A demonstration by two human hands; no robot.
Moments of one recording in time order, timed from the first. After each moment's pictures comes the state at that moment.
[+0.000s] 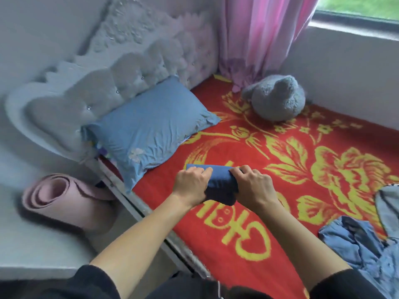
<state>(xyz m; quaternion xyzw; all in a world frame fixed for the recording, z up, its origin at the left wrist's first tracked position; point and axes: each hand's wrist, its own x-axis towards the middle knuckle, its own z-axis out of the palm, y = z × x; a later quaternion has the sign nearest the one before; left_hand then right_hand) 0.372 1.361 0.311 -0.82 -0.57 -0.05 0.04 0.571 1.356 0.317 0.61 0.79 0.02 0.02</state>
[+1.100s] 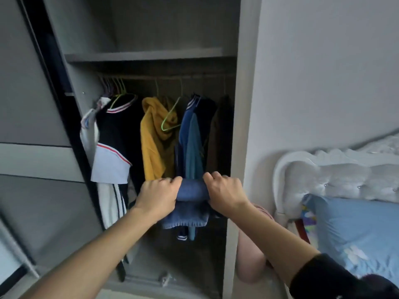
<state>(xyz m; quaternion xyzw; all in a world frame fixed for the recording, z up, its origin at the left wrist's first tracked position) -0.144 0.799 0.543 -0.35 -0.90 0.07 0.26 -0.078 0.984 0.528 0.05 0.97 0.12 -0.19</state>
